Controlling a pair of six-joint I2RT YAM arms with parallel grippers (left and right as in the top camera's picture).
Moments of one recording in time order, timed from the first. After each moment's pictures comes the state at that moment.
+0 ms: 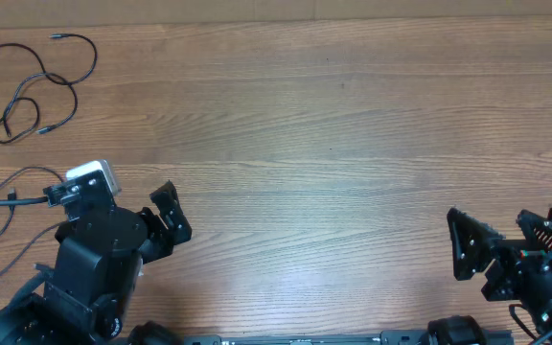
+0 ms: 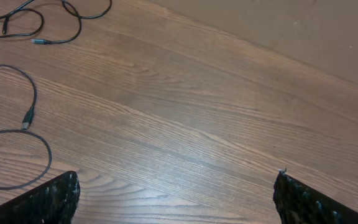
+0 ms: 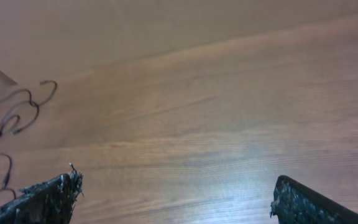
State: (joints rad) left arm -0.54 0.84 1.41 -1.31 -0.45 -0.73; right arm 0.13 0.67 1.48 -1.34 -0.07 0.28
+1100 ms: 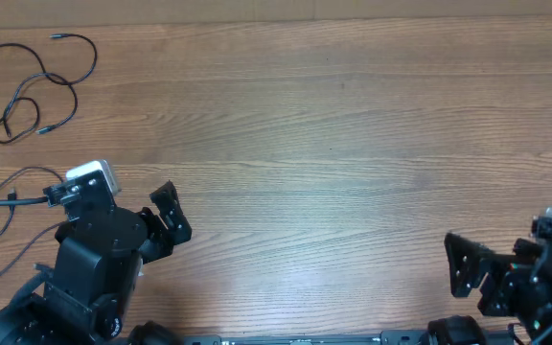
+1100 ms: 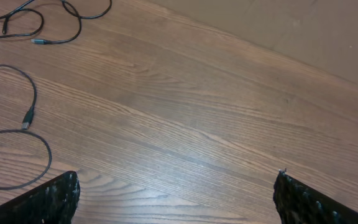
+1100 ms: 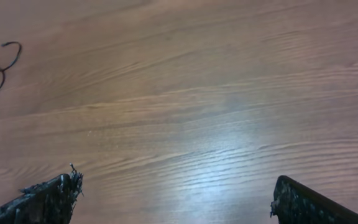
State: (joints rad) left arm -0.54 0.84 1.41 -1.31 -0.45 -0.73; right arm 0.13 0.67 1.46 -1.49 -0.03 0.28
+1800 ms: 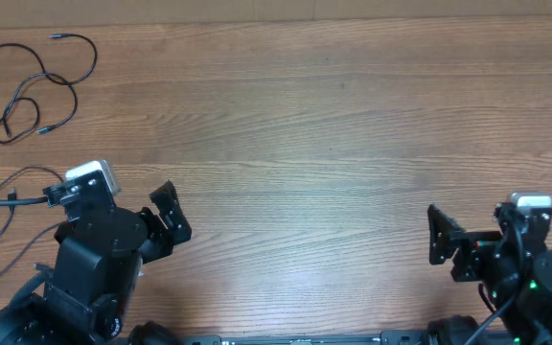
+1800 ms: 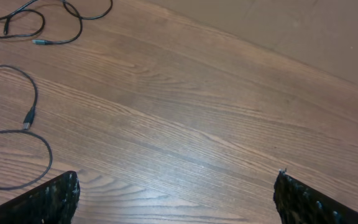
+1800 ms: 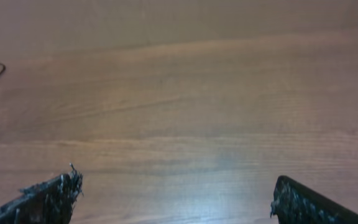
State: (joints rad) left arm -0.54 0.84 1.41 -1.31 -0.46 -0.73; right arm 0.13 0.44 0.94 -0.97 0.01 0.14
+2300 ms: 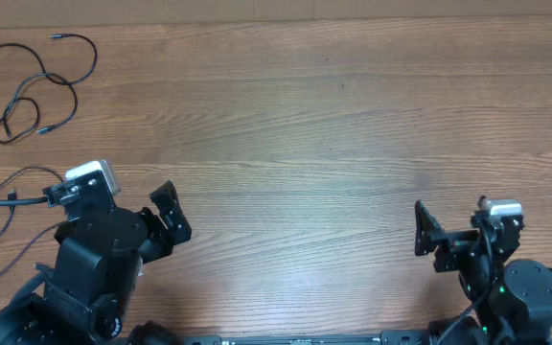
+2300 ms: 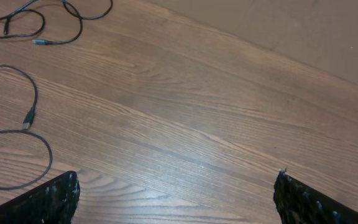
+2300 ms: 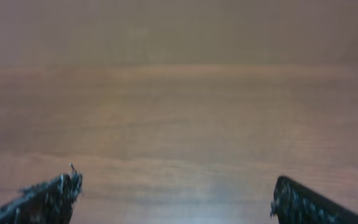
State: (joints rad) left arm -0.54 0.84 1.41 -1.31 -0.46 -0.73; right arm 0.10 0.26 0.58 -0.62 -0.01 0.05
